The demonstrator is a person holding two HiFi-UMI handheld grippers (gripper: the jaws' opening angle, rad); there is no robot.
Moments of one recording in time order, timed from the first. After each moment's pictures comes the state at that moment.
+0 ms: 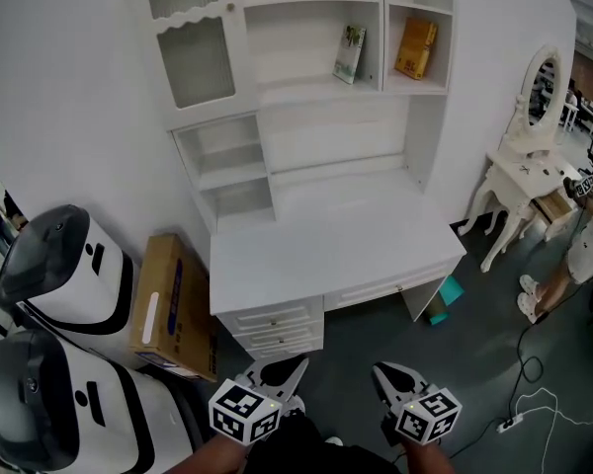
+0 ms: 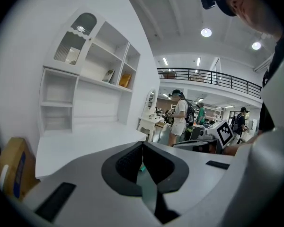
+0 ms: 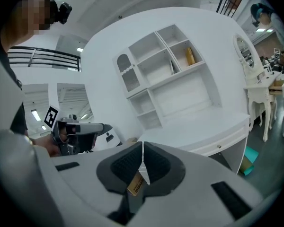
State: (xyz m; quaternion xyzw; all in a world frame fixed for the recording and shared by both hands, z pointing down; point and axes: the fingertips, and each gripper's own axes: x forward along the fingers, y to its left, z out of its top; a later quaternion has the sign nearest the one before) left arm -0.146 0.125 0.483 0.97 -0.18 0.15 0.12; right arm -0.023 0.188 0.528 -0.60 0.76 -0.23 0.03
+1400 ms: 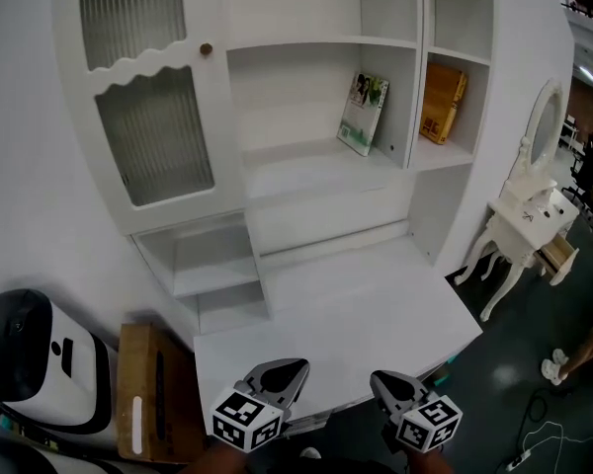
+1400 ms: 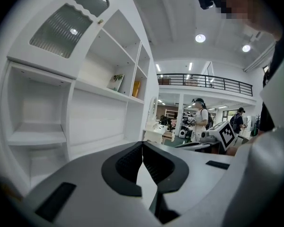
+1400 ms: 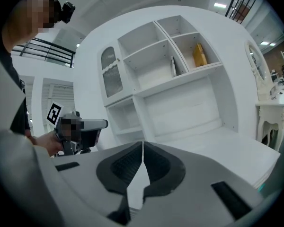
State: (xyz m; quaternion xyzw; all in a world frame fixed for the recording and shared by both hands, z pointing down) left arm -0.055 -0.196 0.433 0.98 -0.13 0.11 0.08; right arm 0.055 -0.122 0.478 -0.64 0.75 -0.18 0.03
